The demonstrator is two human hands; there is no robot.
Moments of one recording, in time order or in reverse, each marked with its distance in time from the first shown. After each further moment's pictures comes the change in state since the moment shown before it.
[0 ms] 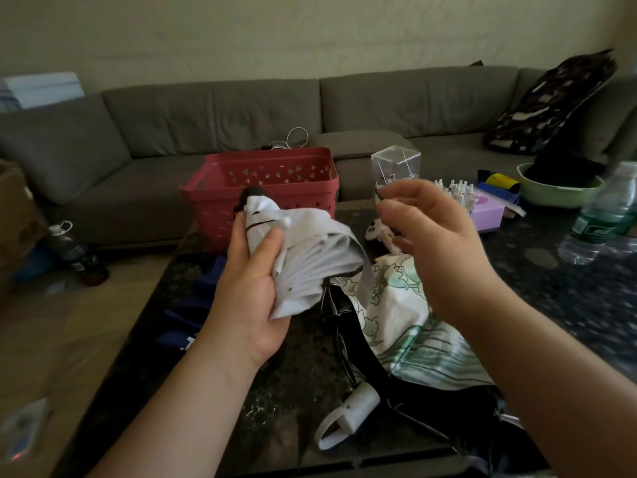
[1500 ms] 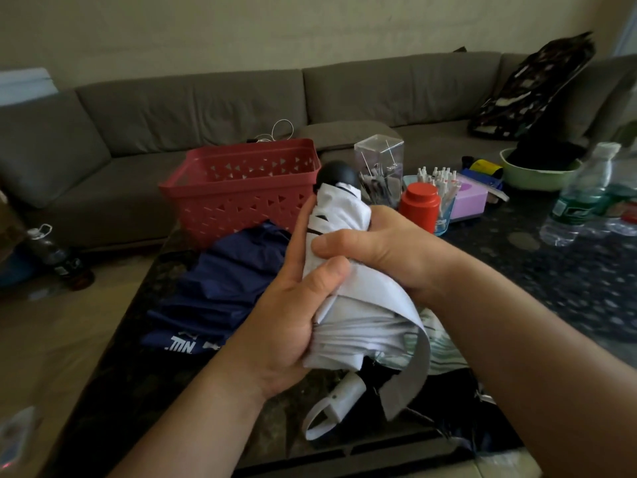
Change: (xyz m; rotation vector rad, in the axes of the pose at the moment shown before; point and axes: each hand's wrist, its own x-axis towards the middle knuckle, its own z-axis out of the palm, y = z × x) left_hand -0.038 -0.021 0.030 0.212 -0.498 -0.048; right_hand 0.002 -0.011 0.001 0.006 -0.475 0.367
